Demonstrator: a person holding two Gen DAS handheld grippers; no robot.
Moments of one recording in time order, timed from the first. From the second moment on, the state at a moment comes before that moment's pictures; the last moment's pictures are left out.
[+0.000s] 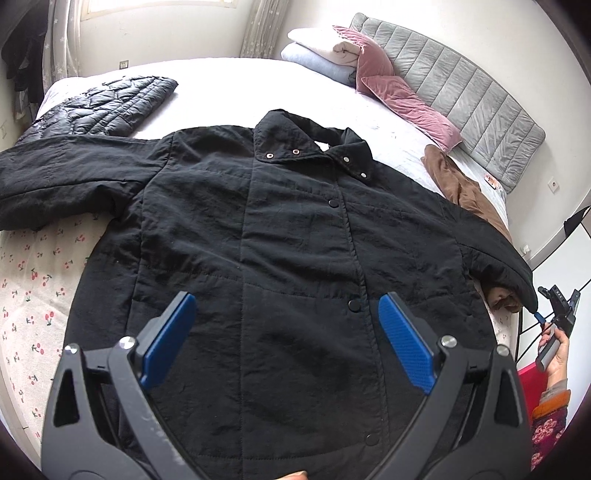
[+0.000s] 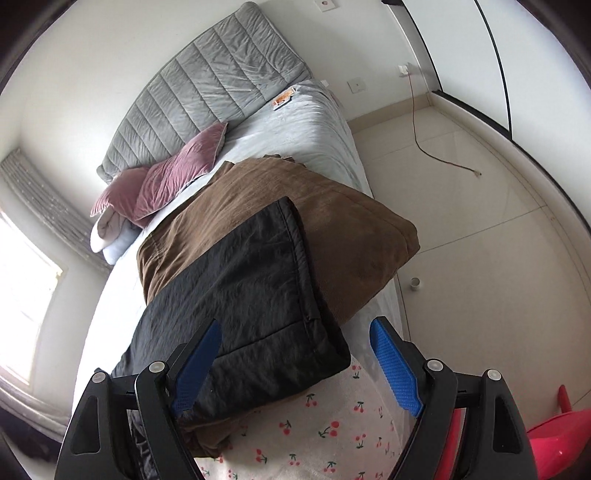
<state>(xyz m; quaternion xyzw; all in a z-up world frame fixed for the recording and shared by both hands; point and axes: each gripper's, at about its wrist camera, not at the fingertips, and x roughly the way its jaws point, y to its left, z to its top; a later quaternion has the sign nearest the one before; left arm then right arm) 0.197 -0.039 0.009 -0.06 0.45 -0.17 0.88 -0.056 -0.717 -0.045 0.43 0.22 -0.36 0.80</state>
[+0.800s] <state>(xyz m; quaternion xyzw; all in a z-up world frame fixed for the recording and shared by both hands) 0.212 -0.065 0.031 -0.03 0.44 -0.21 0.87 -0.020 -0.655 0.056 0.38 0.14 -0.31 0.86</state>
